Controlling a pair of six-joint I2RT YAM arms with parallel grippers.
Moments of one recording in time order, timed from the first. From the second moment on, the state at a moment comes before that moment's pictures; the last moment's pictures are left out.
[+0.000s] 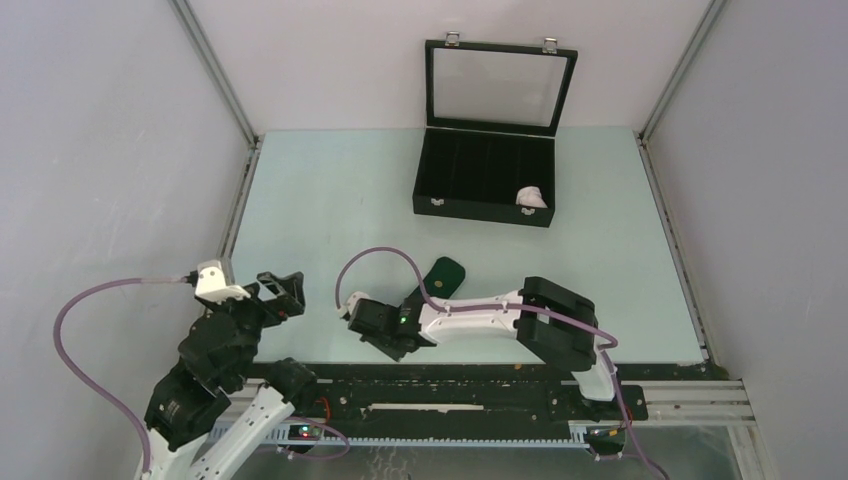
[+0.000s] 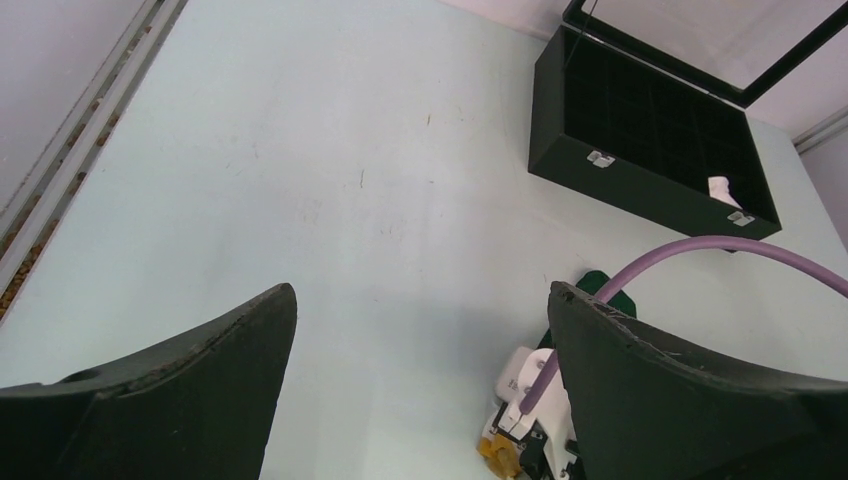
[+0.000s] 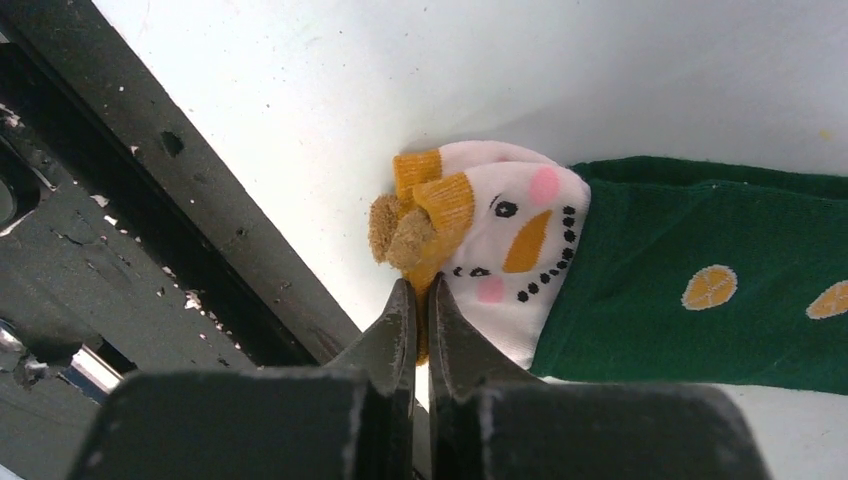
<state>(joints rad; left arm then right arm) -0.58 0.15 0.83 -0.89 -0.58 -0.45 1.34 2.03 1.42 -0.52 0.16 0.26</state>
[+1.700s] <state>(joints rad) -0.58 0.64 0.73 -0.65 -0.06 -0.55 0.79 1.87 0.88 0.20 -0.86 0.80</state>
